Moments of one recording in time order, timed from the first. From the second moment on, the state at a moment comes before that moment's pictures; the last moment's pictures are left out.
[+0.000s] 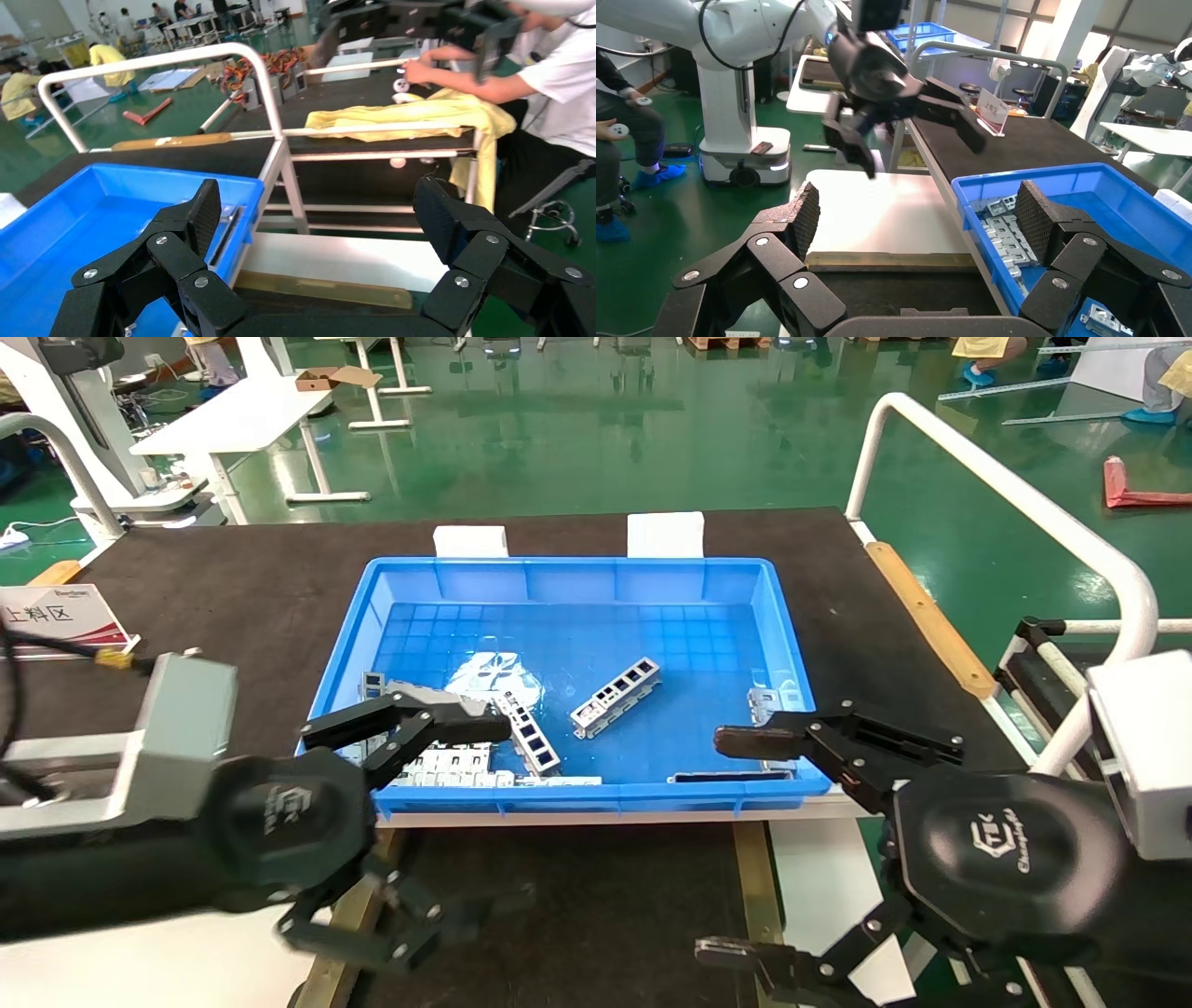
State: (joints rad) left arm -1.15 0.70 0.34 -1.26 0.89 1.39 -0.18; right arm 1.08 -0.61 -0.28 1.28 -0.73 -1.50 0.19
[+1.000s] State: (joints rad) left arm -1.34 1.10 0.48 -0.80 1.20 1.04 -0.08; right arm 1.08 -0.61 -0.28 1.28 -0.73 -1.49 0.19
